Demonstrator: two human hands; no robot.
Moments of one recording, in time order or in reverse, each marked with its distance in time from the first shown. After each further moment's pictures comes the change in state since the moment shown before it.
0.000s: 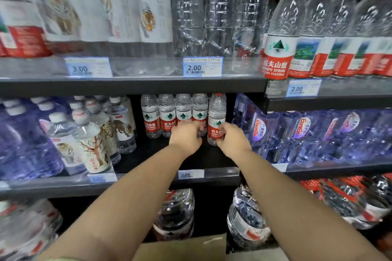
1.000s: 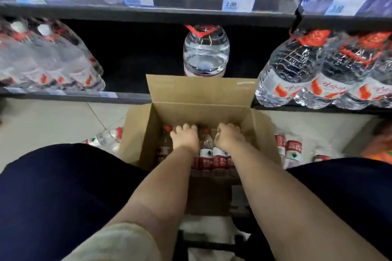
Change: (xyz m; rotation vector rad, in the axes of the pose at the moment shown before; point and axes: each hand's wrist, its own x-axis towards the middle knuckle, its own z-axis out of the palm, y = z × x) left_hand -0.393 -0.094 0.213 0.247 -0.591 -0.462; right_hand -0.344 0.052 0.228 -0.289 -0.703 0.209
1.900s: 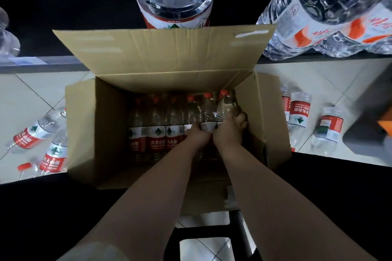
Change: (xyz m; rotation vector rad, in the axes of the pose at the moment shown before) left_hand 0.067 0.058 0.134 -1.080 -0.603 -0.355; right_hand 0.073 0.055 0.109 0.317 0.068 0.507
